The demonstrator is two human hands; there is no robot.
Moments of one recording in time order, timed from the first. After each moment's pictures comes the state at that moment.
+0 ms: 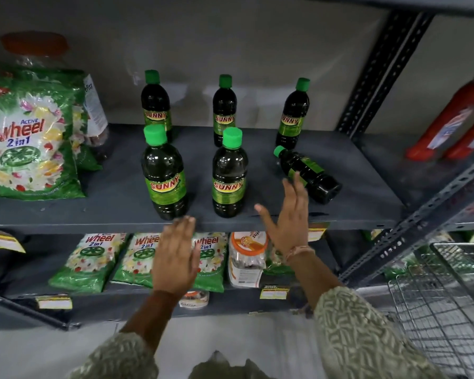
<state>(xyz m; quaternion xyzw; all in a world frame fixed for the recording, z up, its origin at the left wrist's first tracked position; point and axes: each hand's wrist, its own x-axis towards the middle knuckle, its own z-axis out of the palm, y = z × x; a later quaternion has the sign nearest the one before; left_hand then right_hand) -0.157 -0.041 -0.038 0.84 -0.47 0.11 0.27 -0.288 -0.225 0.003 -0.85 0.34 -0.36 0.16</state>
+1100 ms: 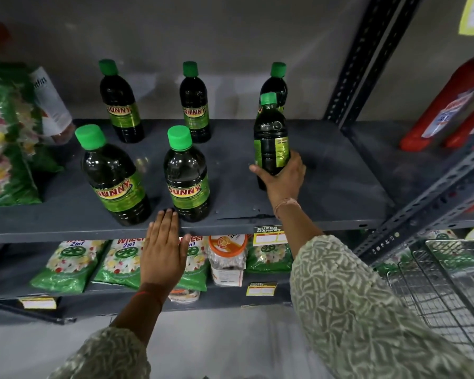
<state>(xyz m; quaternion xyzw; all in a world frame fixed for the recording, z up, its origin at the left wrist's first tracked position) -0.175 -0.098 -0.043 0.90 -0.42 0.05 0.14 -0.268 -0.329 0.026 -0.70 0.46 -0.41 0.36</state>
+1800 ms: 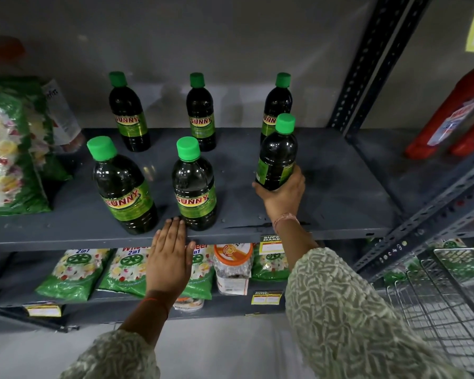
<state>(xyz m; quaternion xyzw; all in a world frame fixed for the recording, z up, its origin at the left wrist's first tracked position) -0.174 -0.098 -0.039 0.90 -0.41 0.05 0.12 -0.263 -0.320 0.009 -0.69 0.45 -0.43 0.37</state>
